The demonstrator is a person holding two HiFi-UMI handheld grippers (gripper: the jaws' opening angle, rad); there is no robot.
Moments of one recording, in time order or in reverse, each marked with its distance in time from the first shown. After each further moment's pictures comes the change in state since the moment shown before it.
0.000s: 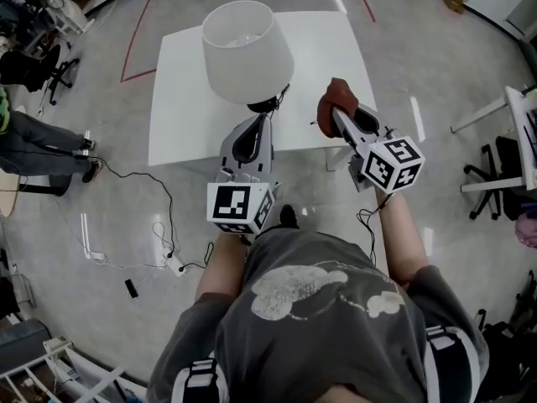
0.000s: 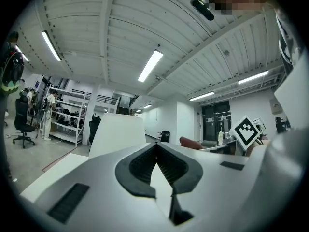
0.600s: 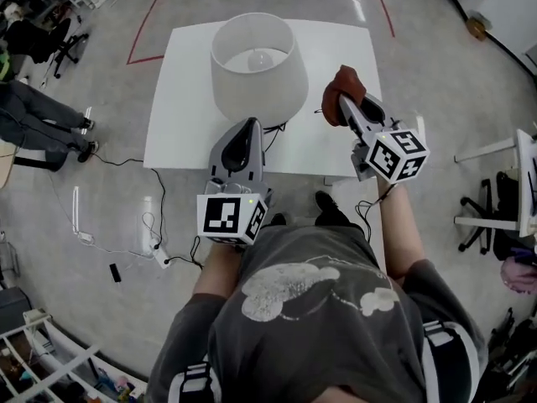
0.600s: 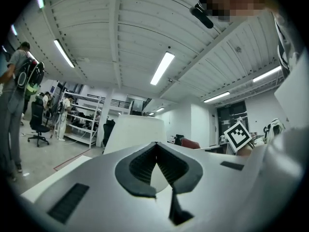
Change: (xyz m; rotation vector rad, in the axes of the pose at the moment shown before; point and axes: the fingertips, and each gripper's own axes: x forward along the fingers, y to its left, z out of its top) left arm 0.046 0.044 0.006 -0.014 -0.048 0.168; right arm 0.090 -0.068 0.042 -0.016 -0.002 0.087
